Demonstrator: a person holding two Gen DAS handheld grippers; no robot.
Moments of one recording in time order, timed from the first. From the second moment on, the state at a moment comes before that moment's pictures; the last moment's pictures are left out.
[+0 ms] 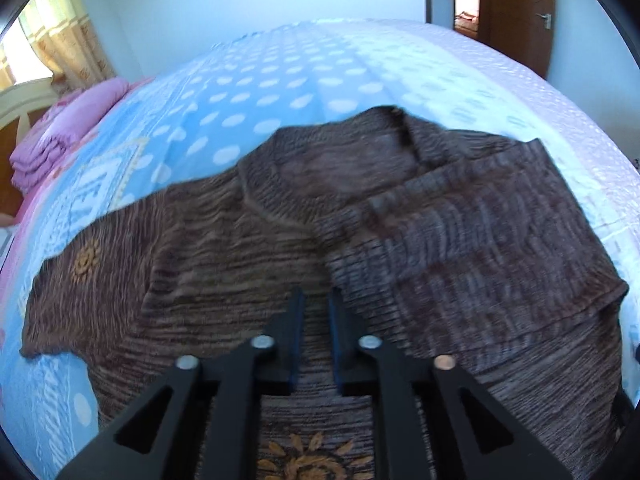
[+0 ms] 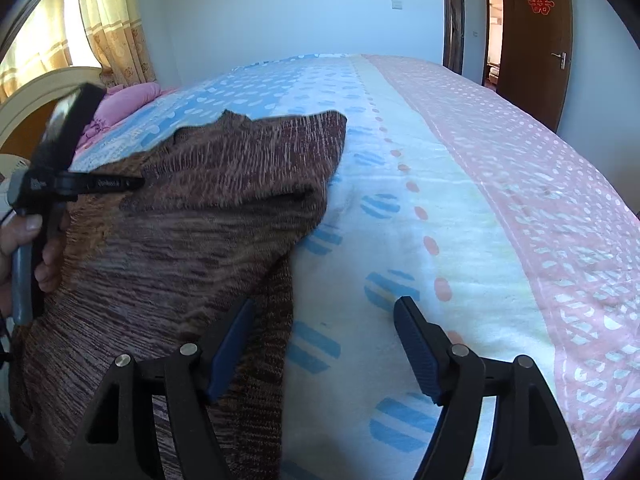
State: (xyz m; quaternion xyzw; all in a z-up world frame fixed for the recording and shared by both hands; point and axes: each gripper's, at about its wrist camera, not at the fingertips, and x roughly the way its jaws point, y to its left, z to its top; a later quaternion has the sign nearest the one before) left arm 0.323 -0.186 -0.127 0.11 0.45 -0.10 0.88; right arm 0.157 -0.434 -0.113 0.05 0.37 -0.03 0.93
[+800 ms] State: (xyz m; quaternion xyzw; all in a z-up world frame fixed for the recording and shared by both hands) left arm 0.327 0.014 -0.084 0.12 0.39 0.08 0.91; right arm 0.318 -0.319 -0.061 -0.08 0.41 0.08 0.90
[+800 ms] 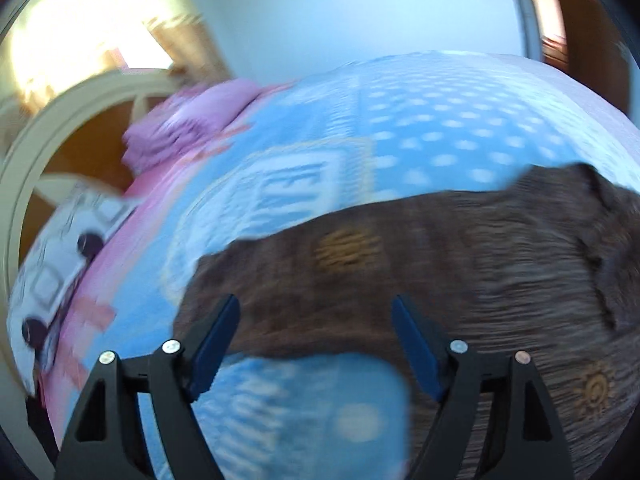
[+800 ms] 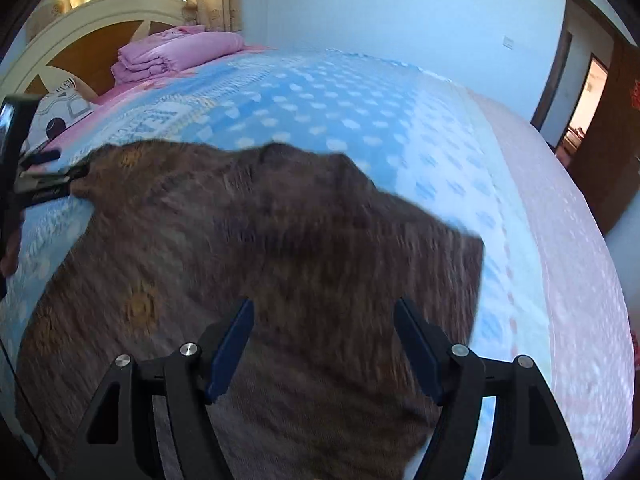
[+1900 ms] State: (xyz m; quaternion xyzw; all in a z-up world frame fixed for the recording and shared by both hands) left arm 0.325 0.166 -0.128 0.04 0.41 0.21 0.89; right arm 0.323 -0.273 -0.118 -0.03 0.50 0.17 0.85
